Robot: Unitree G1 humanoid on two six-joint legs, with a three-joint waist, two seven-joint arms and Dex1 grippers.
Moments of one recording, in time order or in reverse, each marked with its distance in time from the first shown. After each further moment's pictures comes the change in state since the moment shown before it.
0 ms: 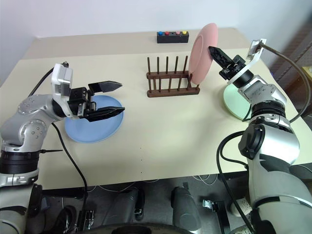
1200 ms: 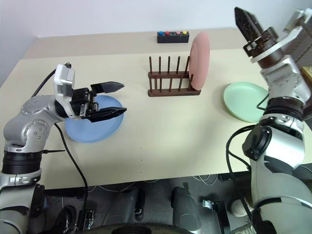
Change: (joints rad) left arm 0.000 -0.022 -0.004 -0.005 0.002 0.008 0.003; right arm 0.123 -0.045 -0.080 -0.465 0.048 -0.121 -0.115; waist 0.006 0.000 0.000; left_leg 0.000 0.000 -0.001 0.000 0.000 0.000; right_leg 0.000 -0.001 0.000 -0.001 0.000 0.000
